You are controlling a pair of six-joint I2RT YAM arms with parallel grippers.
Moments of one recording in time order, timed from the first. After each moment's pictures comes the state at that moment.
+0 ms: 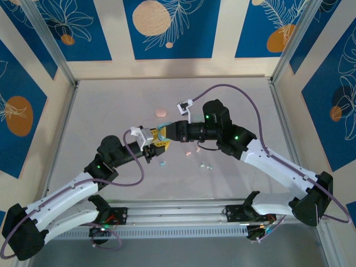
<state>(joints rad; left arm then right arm) -0.72 0.86 0.55 0.35 0.40 0.03 0.81 1.21 1.13 -0.21 -0.58 0.87</state>
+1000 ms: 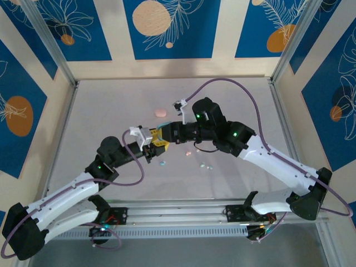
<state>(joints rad) -0.72 0.87 0.53 0.40 0.40 -0.01 0.90 1.27 1.33 -0.52 -0.33 0.71</state>
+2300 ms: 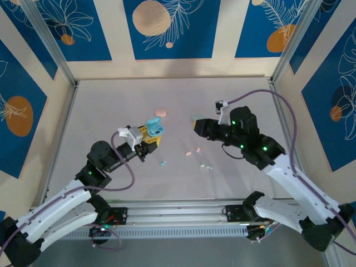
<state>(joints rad) -0.72 0.70 0.54 0.27 0.22 0.01 0.62 0.99 1.02 -0.50 -0.22 0.71</state>
